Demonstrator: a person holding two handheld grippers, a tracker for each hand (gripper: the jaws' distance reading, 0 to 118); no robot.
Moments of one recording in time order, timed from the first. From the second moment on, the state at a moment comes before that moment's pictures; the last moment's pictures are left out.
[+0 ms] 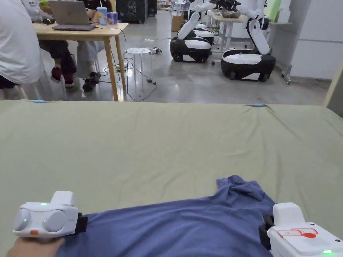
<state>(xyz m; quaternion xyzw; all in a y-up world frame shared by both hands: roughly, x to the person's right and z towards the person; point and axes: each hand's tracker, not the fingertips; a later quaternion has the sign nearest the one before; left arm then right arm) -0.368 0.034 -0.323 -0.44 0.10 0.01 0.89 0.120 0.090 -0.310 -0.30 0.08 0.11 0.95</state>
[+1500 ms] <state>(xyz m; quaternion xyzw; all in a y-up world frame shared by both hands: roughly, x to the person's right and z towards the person) -0.325 0.092 -0.046 -0.36 0.09 0.05 0.93 0.195 0.082 -0.145 -0.36 0.10 0.11 0.92</state>
